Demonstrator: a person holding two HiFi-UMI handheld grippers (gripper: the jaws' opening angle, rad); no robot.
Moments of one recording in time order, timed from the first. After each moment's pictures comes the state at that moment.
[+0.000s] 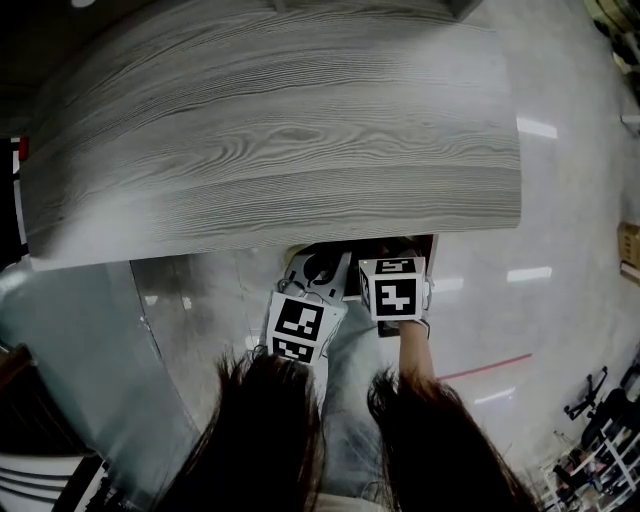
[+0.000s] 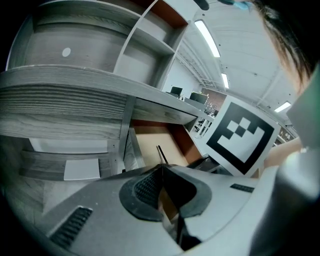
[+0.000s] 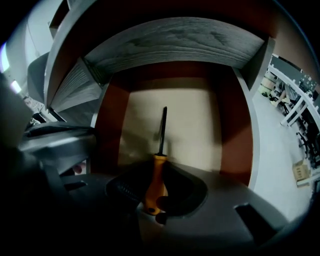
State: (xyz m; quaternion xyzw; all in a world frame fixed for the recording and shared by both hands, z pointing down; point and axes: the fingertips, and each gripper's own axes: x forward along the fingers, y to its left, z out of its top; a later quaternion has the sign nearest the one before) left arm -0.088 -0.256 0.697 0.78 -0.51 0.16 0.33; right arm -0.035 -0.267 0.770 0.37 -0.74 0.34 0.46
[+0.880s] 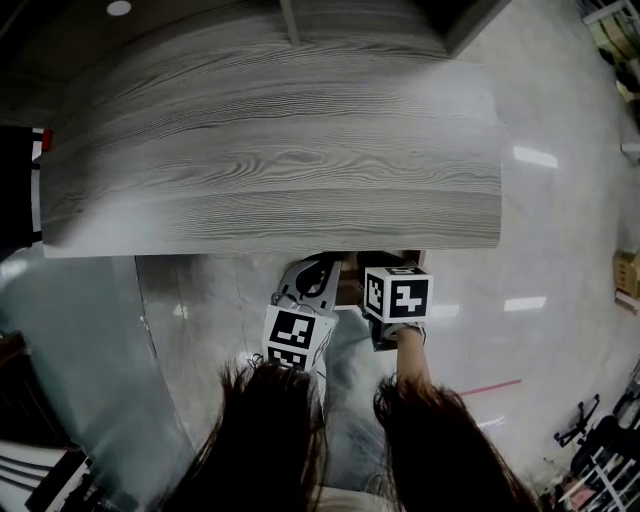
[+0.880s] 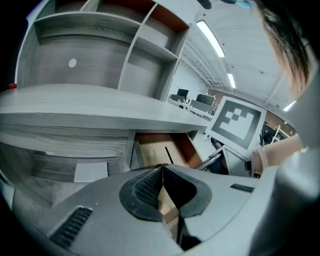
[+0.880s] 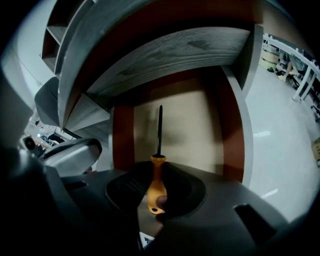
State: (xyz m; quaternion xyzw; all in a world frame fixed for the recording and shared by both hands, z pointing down) left arm -0.096 -0.254 0.671 0.75 -0.55 0.16 0.32; right arm -0.038 -0.265 0.742 0.32 -0.73 0.44 0.41
